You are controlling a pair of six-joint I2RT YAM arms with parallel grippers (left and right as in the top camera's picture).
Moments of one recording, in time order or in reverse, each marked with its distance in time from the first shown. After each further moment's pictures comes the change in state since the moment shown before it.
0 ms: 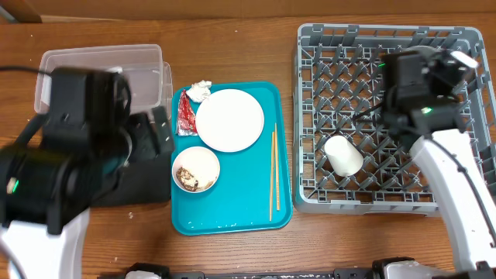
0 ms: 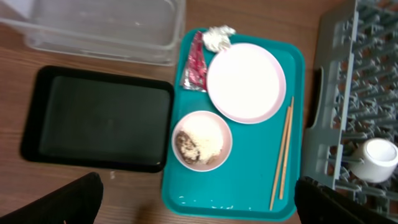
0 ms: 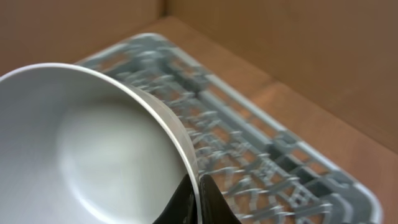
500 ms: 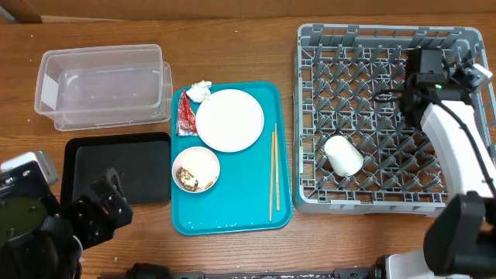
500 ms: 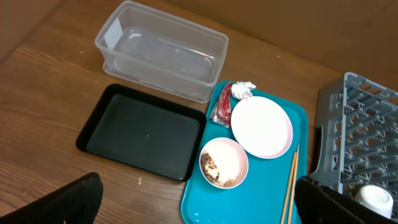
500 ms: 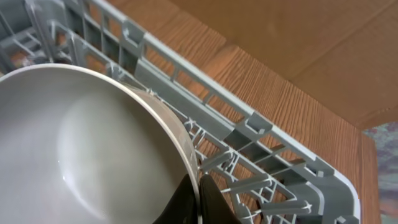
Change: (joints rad) left arm 0.000 -0.323 0.005 -0.061 -0.179 -0.105; right arm -0.184 0.242 0.000 0.019 0.008 0.000
